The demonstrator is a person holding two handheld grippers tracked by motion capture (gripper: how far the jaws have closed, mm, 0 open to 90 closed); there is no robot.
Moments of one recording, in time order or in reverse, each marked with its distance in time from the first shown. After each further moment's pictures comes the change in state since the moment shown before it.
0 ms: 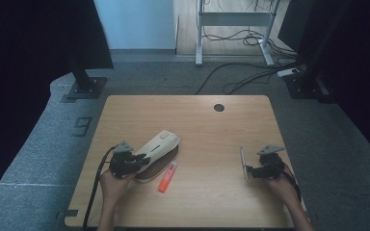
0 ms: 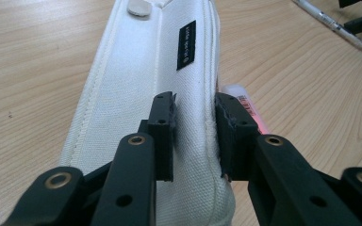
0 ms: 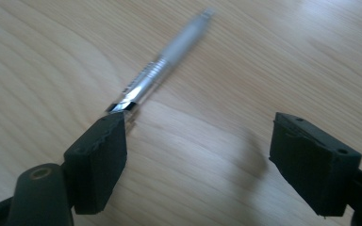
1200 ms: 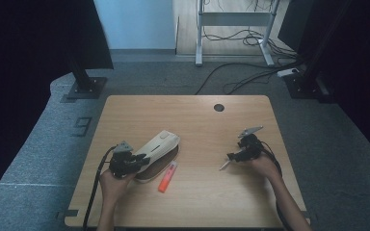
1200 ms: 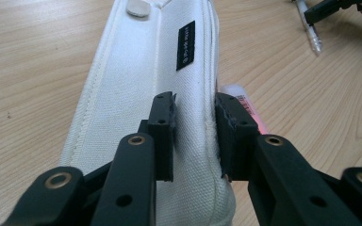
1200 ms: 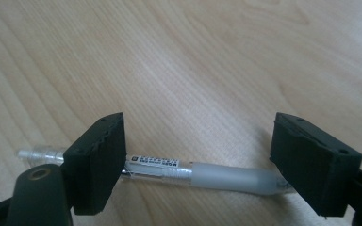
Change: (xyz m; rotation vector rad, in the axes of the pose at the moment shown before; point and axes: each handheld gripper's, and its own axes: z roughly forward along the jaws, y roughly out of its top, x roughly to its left) left arm 0.001 0.000 0.000 0.000 -0.006 0.002; right arm -0.006 0.069 0.054 0.014 0.265 -0.055
